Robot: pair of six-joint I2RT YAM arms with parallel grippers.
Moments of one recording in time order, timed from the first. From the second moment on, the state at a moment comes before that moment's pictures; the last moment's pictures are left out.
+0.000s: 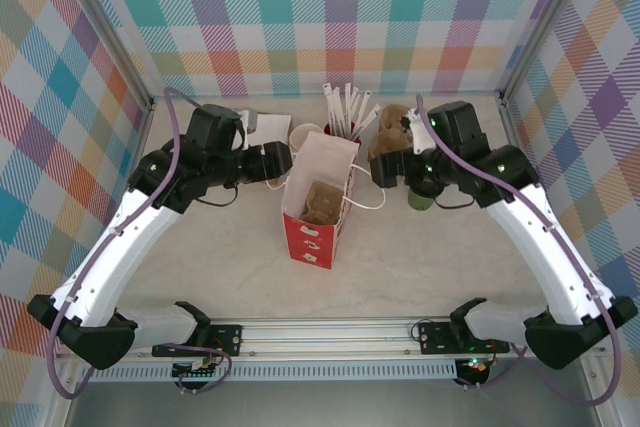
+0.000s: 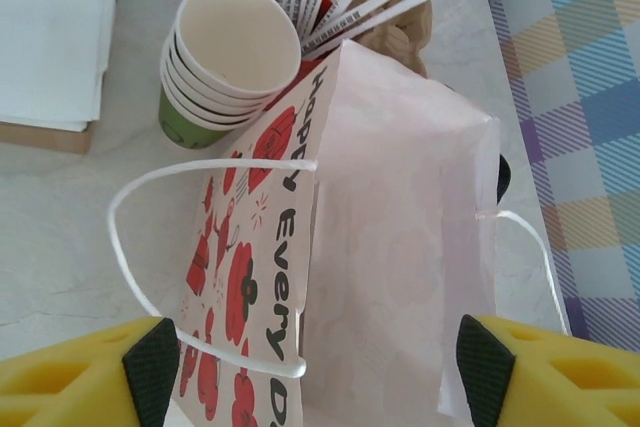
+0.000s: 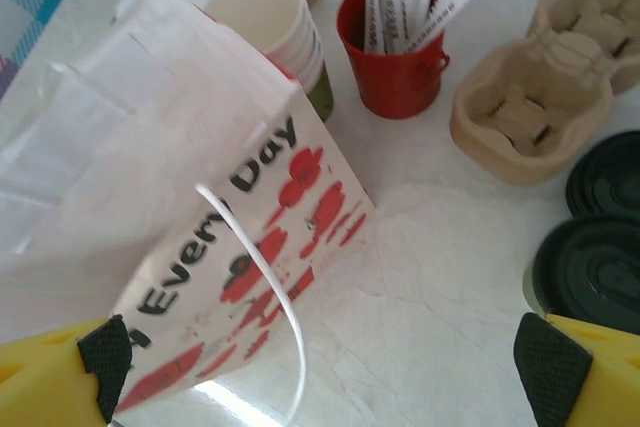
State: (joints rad) left arm -0.56 1.23 1.55 -1.01 0.08 -0.62; right arm 0.52 1.20 1.50 -1.07 -0.11 0.22
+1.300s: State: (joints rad) left arm -0.56 1.96 2.37 -1.41 0.12 0.07; right arm 0.52 0.92 0.98 -1.06 0.00 0.39
